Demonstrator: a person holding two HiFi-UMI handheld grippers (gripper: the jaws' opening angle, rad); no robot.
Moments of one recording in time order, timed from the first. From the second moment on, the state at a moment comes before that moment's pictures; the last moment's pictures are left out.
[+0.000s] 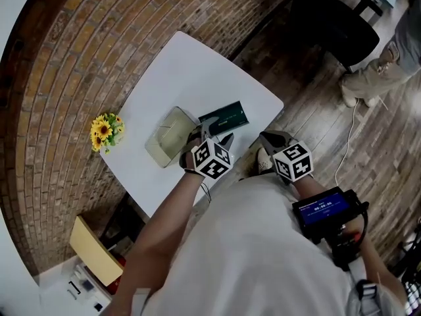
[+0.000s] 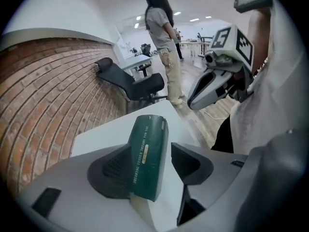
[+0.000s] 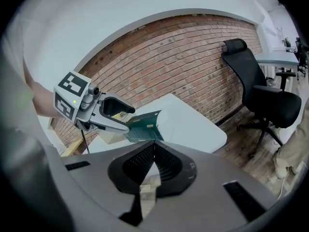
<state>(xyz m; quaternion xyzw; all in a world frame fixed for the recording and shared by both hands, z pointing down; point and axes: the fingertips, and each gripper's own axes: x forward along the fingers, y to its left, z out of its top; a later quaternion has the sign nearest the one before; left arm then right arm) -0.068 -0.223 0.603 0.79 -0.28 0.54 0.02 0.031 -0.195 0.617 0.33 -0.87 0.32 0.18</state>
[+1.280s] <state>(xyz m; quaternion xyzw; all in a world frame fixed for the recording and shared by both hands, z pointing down) -0.064 -0.228 0.622 0.76 -0.29 0.58 0.02 0.090 -0.218 0.635 0.41 -0.82 0.36 0.16</state>
